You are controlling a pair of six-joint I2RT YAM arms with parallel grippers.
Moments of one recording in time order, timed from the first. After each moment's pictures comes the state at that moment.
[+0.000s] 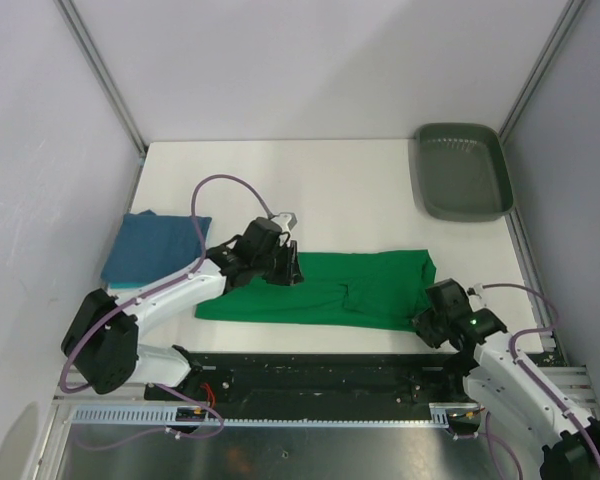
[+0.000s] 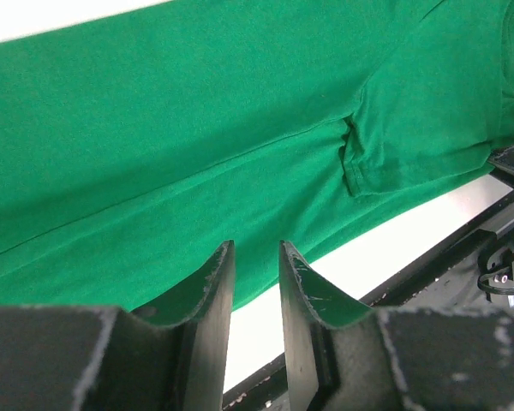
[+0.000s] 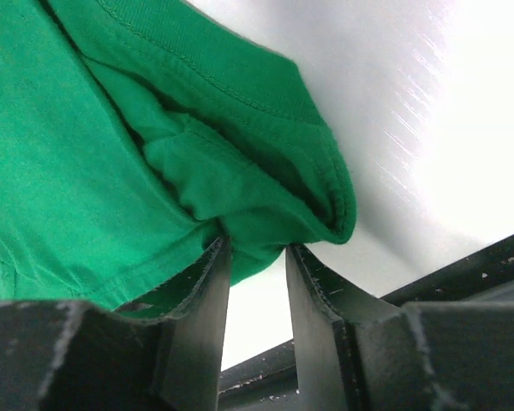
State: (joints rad) left arm -0.71 1.34 0.84 -0.31 0.13 -0.52; right arm 0.41 0.64 0.33 -0.83 0.17 1.38
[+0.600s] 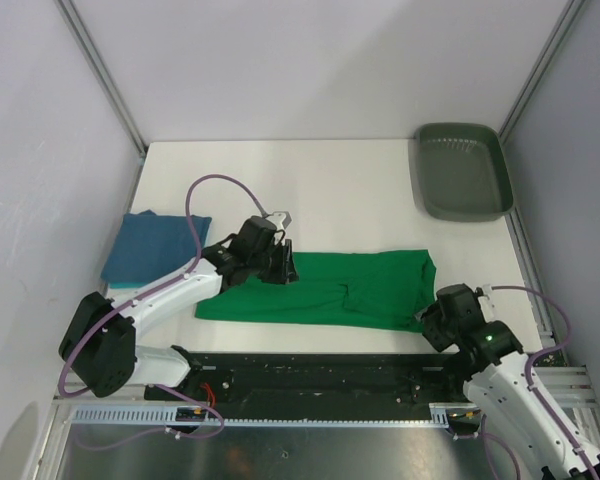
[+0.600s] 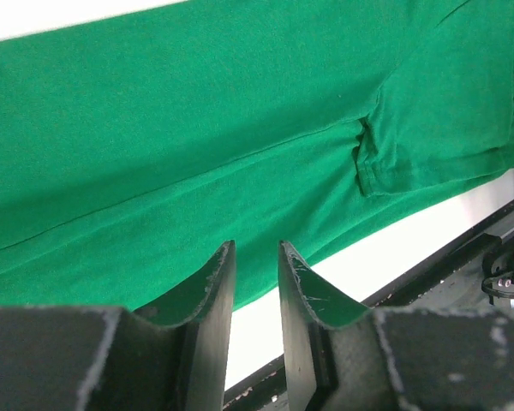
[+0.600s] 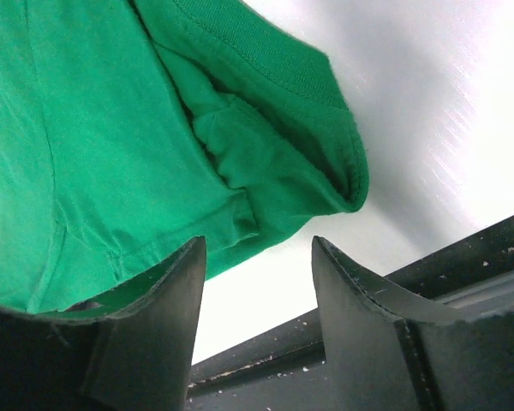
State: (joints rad) left arm -0.67 1.32 0.83 -0.35 0.13 -0.52; right arm 0.40 0.44 0.36 -0.92 0.17 1.35
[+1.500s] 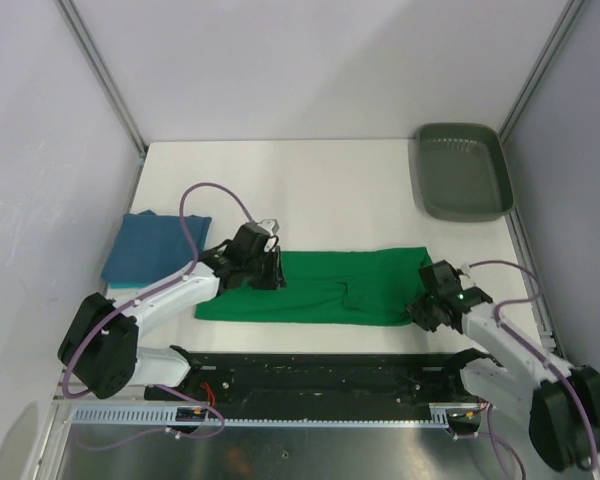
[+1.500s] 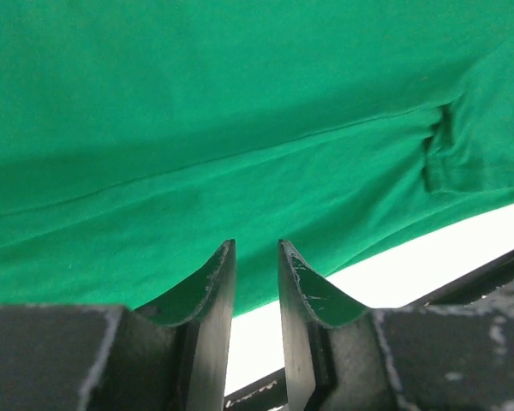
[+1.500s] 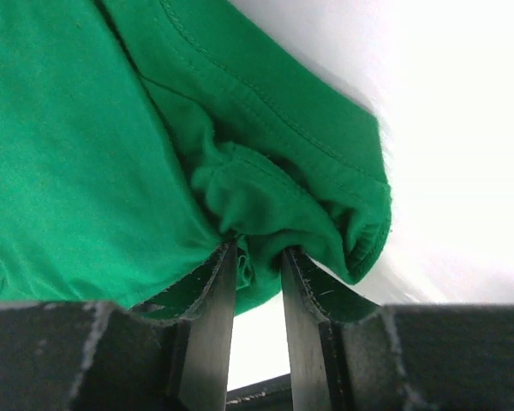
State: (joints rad) left arm -0.64 1.31 0.78 -0.36 0.09 -0.53; right arm 0.37 0.87 0.39 -0.68 0.15 1.24
